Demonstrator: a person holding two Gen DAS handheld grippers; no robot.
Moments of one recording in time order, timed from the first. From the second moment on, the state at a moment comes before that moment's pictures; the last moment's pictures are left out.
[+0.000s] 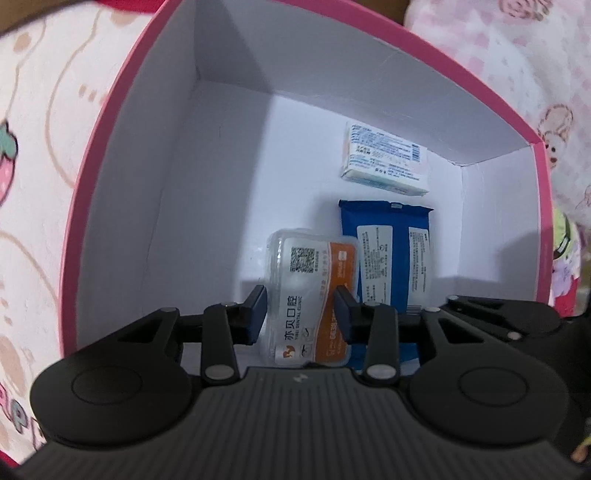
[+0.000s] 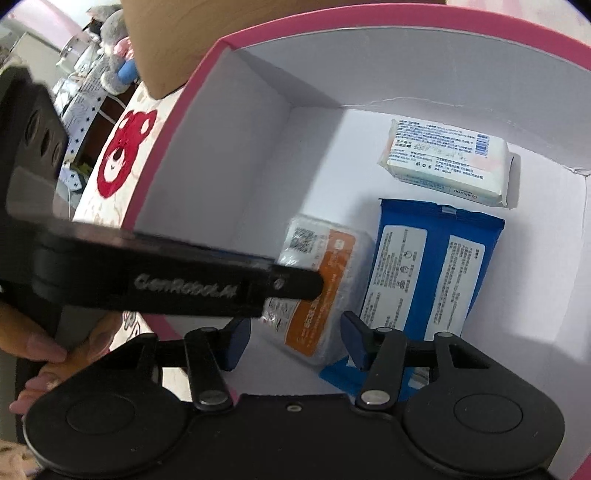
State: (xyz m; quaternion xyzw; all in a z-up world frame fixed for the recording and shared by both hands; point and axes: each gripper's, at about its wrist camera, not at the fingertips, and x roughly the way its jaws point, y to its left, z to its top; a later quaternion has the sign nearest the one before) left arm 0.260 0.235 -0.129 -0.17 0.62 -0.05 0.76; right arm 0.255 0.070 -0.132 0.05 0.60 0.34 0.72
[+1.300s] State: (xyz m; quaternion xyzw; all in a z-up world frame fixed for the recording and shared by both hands) left arm 0.128 0.180 0.048 -0.09 0.54 -0.13 0.83; right arm 0.124 -0.019 0.013 -0.07 0.49 0.29 0.82
